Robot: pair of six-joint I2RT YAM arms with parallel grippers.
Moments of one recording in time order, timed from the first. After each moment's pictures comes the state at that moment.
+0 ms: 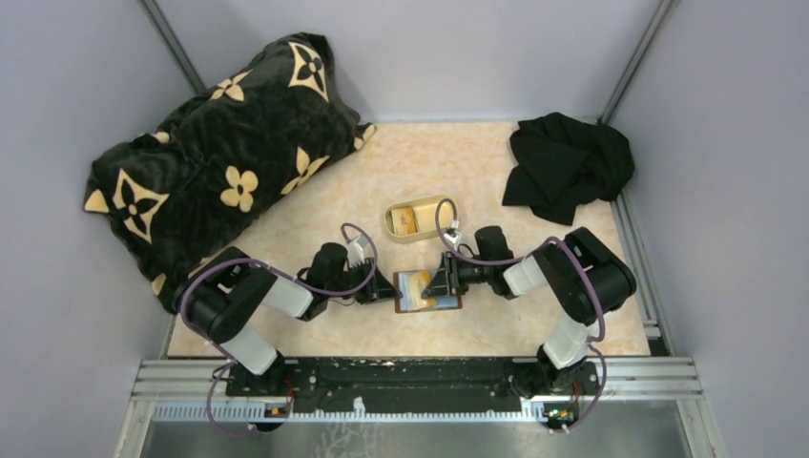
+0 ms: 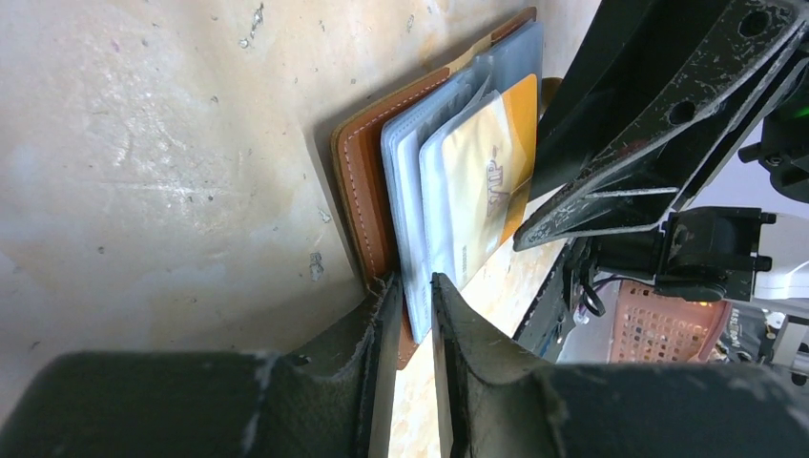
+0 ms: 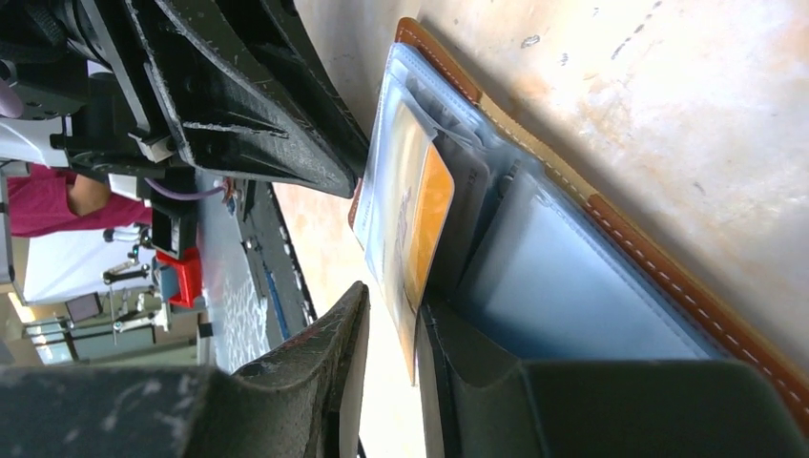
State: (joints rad) left arm -0.62 1.63 0.31 0.75 0.48 -0.89; right arm 0.48 1.71 0.44 0.59 -0.88 0.59
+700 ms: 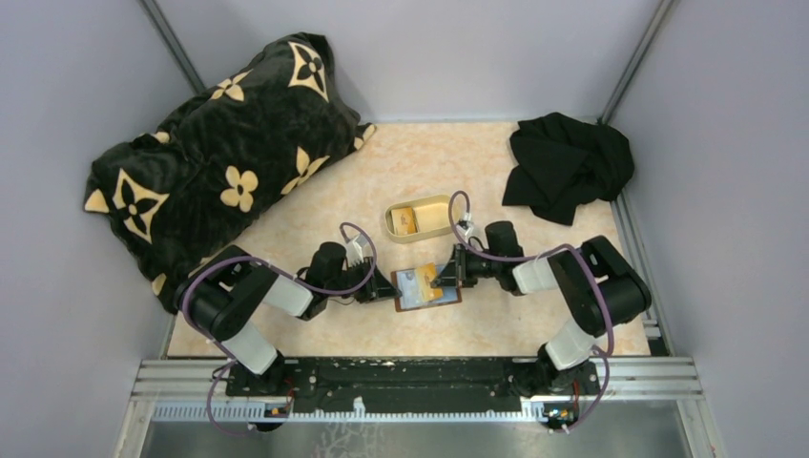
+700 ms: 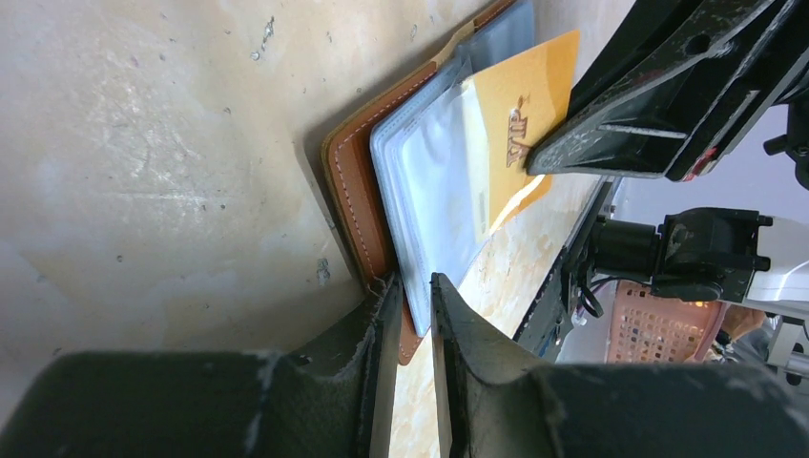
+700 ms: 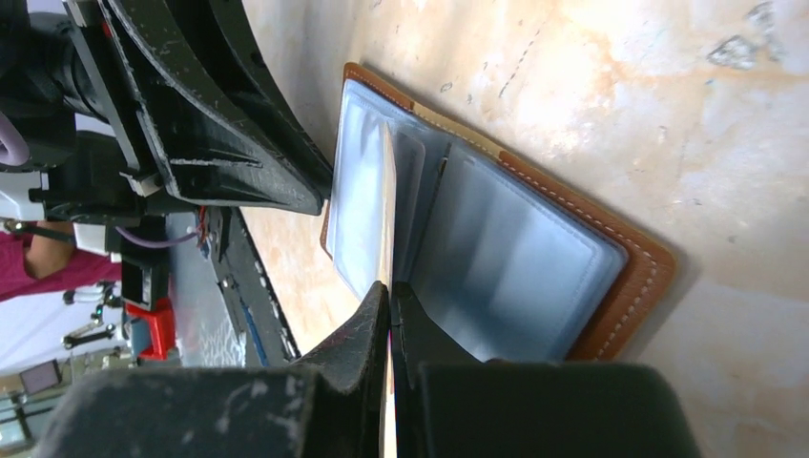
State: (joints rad) left arm -0.60 1.65 0.31 0.77 0.50 -0.89; right arm 0.41 1.63 0.44 0.51 -0.81 0.56
